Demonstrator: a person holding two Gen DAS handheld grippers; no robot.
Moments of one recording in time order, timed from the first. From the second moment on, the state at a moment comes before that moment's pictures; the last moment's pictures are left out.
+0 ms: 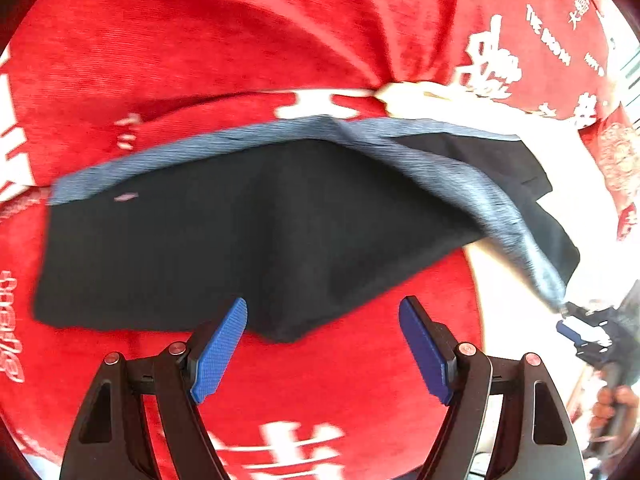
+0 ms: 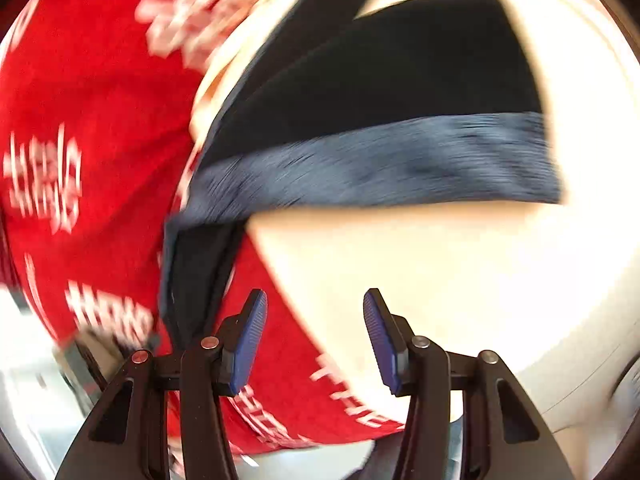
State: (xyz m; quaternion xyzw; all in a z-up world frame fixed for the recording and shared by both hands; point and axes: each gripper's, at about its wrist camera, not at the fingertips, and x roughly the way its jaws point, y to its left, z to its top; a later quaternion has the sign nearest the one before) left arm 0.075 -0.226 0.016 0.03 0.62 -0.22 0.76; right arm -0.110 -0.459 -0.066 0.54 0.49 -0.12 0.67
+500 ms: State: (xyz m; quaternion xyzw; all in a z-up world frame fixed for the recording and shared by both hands) left arm 0.102 -0.365 -0.047 -0.01 0.67 -0.24 0.70; right arm -0.168 -0.580 -0.095 0.56 0.48 -0.14 0.66
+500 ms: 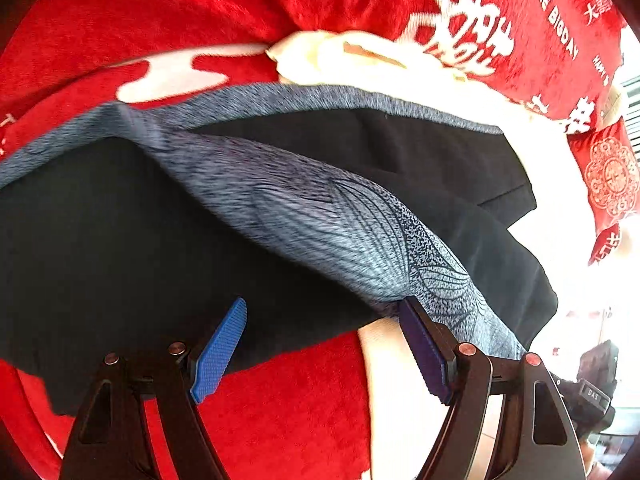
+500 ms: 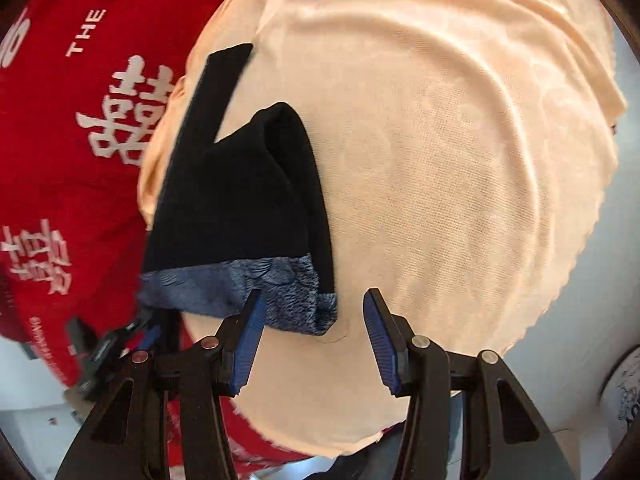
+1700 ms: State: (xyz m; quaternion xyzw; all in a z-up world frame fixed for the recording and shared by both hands) left arm 0.149 -0.344 -0.067 0.08 0.65 -0.03 0.76; right arm 0.029 -0.715 -0.121 0.57 0.50 -0.11 0.64
